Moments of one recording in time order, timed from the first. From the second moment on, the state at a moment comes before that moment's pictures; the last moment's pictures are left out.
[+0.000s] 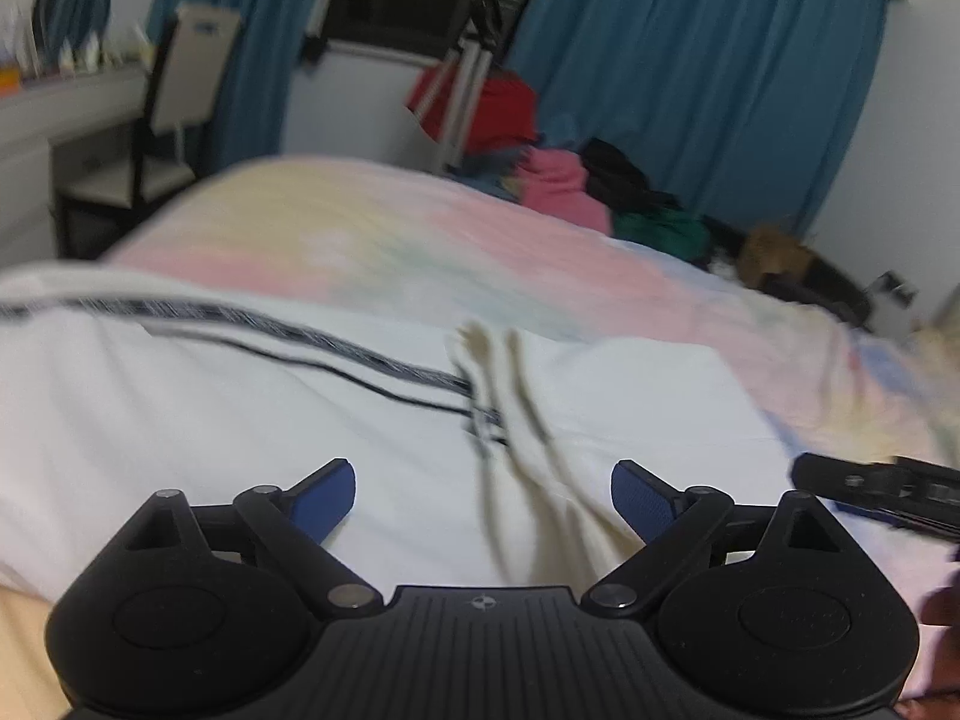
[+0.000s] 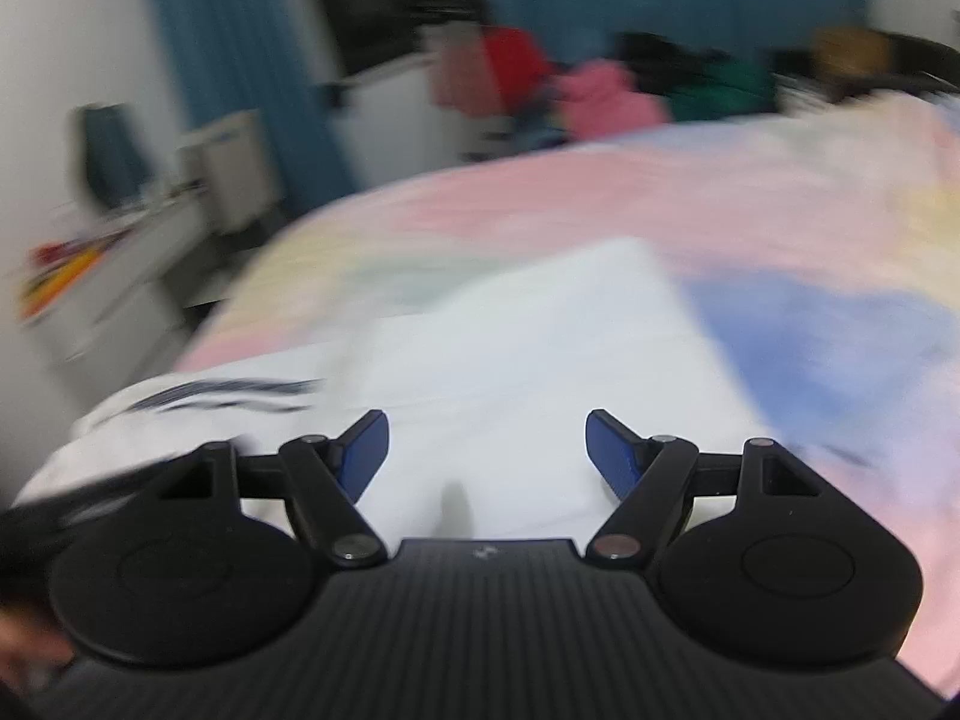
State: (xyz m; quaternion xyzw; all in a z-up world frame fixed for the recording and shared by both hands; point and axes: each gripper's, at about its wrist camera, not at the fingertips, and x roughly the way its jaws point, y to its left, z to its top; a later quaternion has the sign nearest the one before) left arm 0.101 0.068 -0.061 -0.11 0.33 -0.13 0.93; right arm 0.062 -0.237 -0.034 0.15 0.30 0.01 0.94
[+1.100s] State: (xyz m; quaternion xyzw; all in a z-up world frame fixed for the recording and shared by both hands) left arm 0.133 0.058 -0.100 -0.14 0.38 -0.15 0.90; right arm 0.104 -0.237 -0.076 0.12 0.37 -0.02 0.92
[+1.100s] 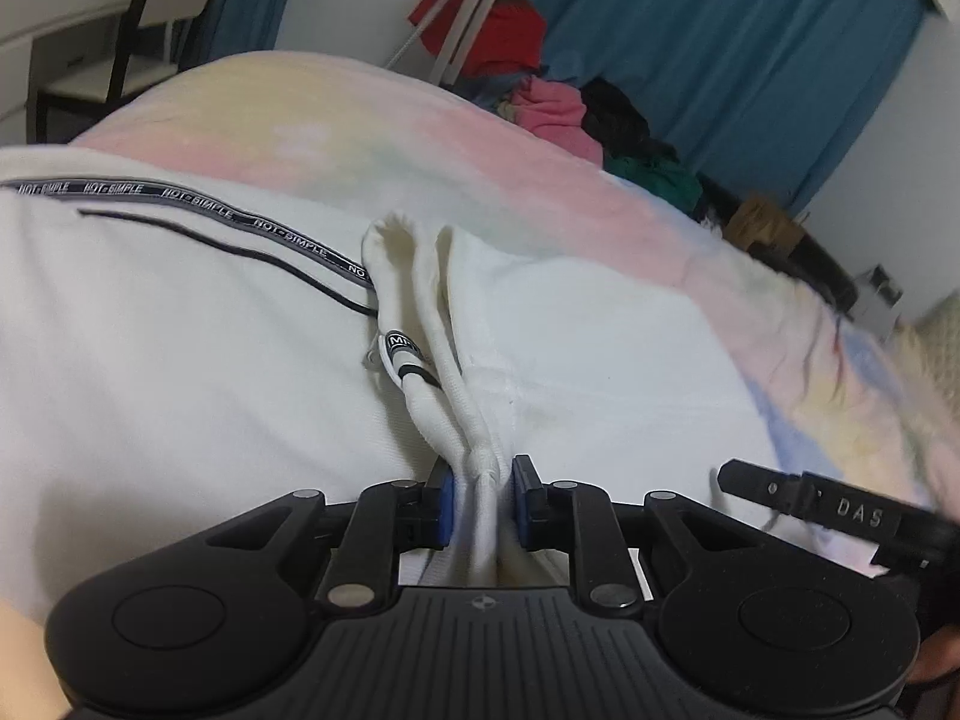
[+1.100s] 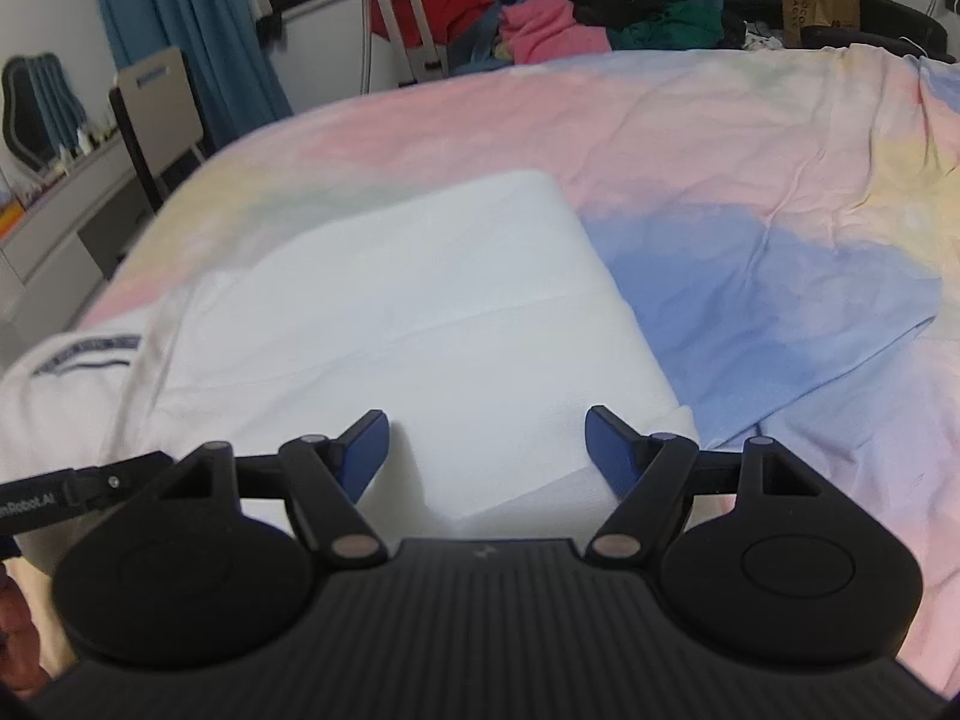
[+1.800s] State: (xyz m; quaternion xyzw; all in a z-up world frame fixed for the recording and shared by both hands) left arm 0.047 0.194 -0.059 -0.36 0.40 -0.01 0.85; right arm 0.095 -0.244 -0.073 0.12 0.37 -0.01 0.92
